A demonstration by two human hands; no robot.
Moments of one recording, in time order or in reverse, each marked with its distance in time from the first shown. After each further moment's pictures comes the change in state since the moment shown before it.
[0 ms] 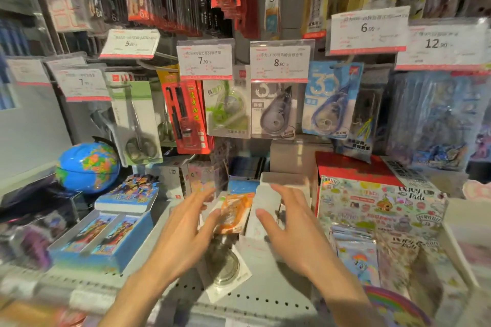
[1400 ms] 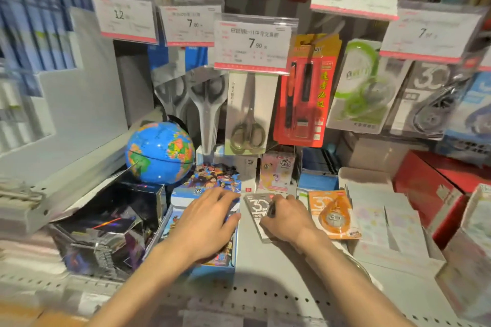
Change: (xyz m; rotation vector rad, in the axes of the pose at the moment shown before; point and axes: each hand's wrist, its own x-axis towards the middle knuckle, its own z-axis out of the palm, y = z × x) left_hand 0.053 -0.222 -0.085 0.237 -0.260 0.157; right_hand 0.125 -0.081 0.243 -0.538 -0.288 0.304
